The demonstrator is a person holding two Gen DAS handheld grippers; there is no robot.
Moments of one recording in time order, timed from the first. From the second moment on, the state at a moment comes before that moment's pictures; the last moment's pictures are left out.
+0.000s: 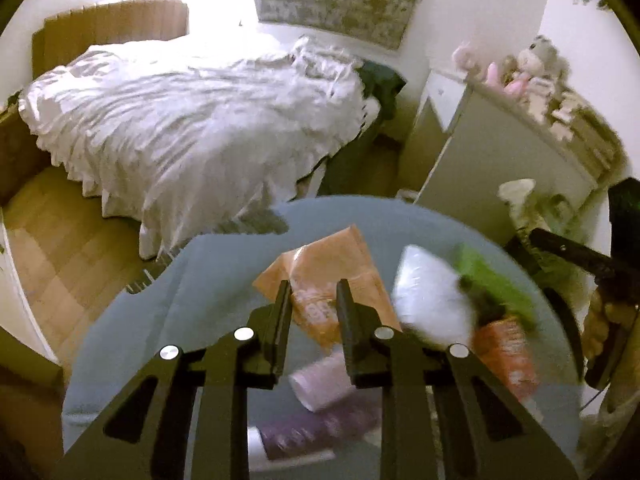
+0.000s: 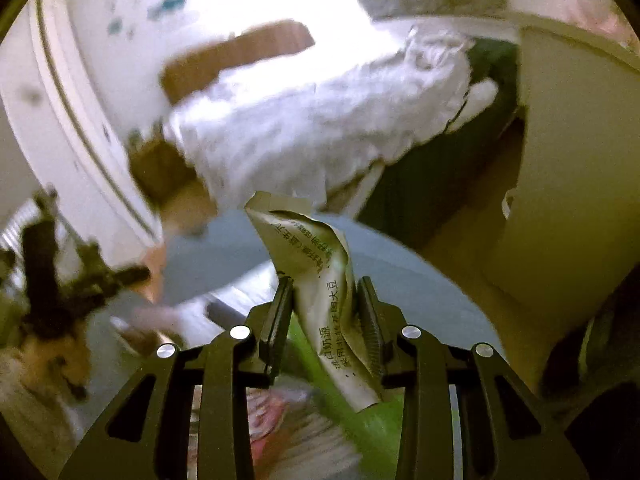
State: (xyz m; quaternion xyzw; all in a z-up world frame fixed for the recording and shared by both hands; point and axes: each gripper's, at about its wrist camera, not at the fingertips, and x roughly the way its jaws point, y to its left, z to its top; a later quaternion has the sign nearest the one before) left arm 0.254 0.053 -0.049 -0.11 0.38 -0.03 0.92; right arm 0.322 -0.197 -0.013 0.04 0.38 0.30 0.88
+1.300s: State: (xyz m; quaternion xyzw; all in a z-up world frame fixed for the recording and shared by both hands) left arm 0.247 -0.360 -0.034 -0.02 0.38 -0.33 0.86; right arm 0.126 -0.545 -0.064 0.28 0.22 -0.01 0.93
